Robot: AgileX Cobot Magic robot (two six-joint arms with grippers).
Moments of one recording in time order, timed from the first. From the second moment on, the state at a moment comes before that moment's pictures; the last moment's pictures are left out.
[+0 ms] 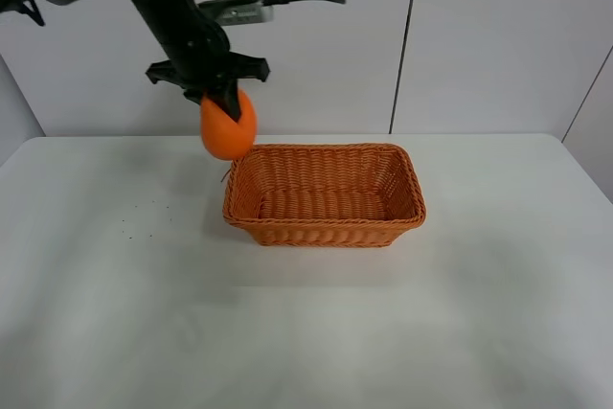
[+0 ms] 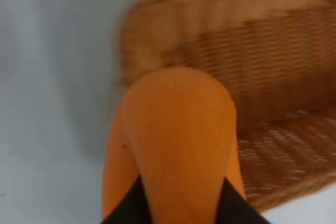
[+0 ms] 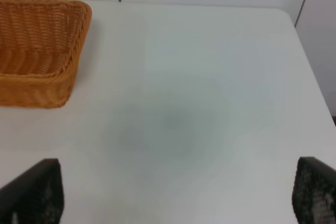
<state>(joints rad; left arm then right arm) -0.36 2.10 -2.03 -0.10 1.18 -0.05 0.00 -0.01 -0.50 0.01 1.03 -0.01</state>
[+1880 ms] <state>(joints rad) -0.31 2.39 -2.47 -0.10 1.19 -0.03 0.00 -0.01 -0.50 0.01 1.03 -0.01</state>
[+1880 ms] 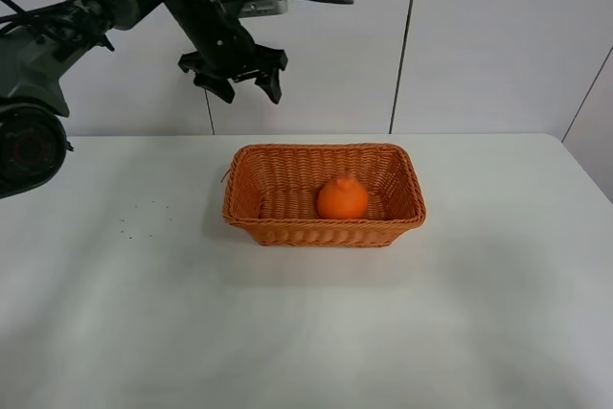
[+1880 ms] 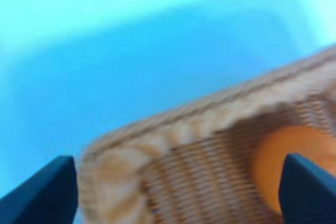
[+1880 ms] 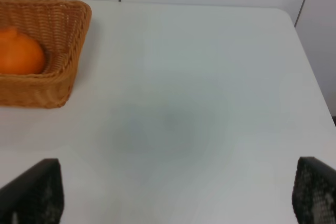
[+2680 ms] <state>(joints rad) 0.06 2.39 -2.37 -0.09 1.19 0.07 0.00 -0.01 -0.50 0.01 1.03 -0.01</state>
